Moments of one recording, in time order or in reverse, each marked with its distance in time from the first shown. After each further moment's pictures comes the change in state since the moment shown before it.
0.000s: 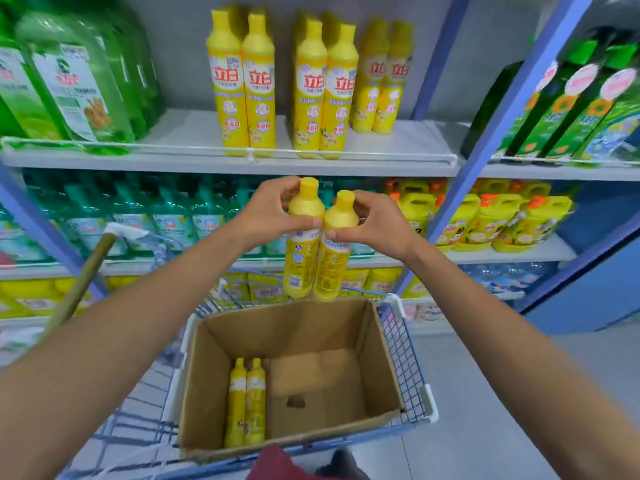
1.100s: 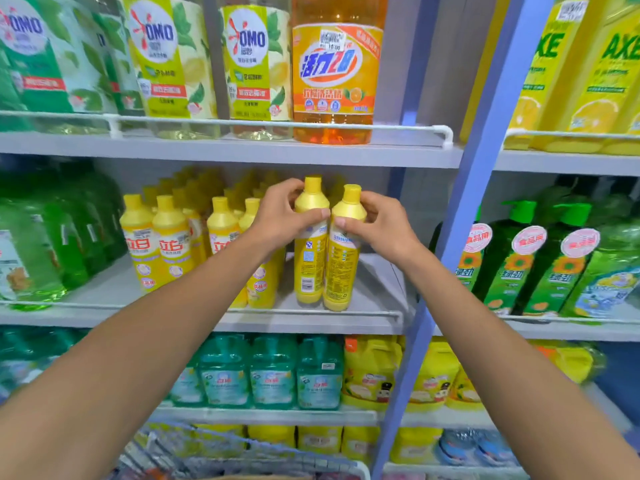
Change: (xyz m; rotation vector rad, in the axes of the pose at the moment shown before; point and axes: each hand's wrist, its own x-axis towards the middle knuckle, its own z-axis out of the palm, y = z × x) left_hand 0.293 0.172 0.061 0.061 0.424 0.226; right_hand 0.219 0.051 -0.266 0.171 0.165 -0.273
